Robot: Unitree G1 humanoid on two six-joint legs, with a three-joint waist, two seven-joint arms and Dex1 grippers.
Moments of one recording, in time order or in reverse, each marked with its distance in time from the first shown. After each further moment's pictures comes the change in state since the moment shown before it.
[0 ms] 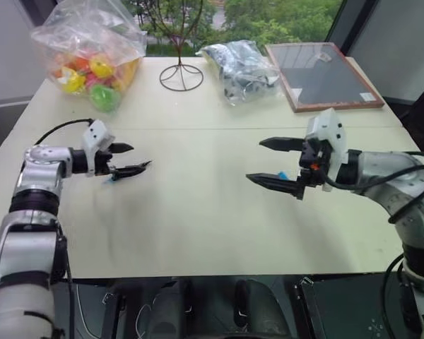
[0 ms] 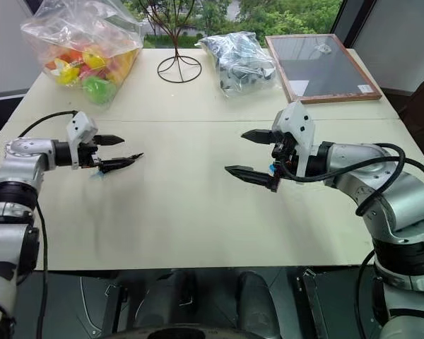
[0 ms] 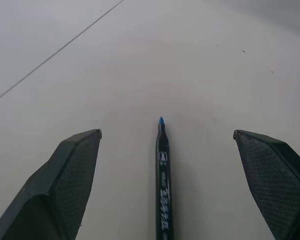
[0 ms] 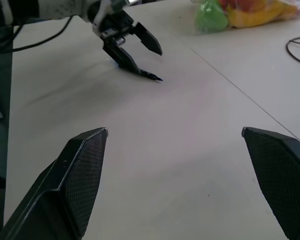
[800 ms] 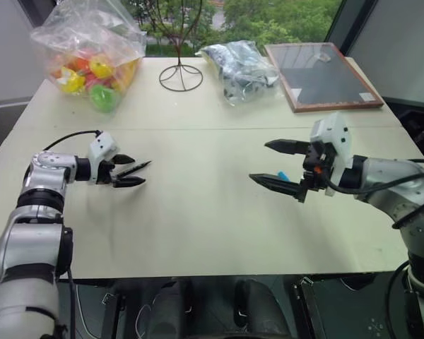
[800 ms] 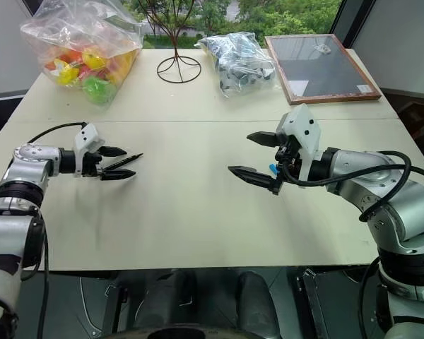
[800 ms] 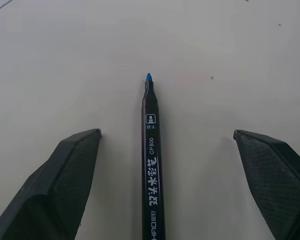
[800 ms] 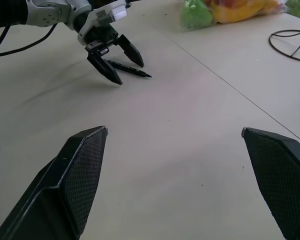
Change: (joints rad) left arm -0.041 -0.011 -0.010 0.156 0.107 -0.044 -0.055; right arm 0.052 -0.009 -0.032 -0.019 0.028 0.017 -0.072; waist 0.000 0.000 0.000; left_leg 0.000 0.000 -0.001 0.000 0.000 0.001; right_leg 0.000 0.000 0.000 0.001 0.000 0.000
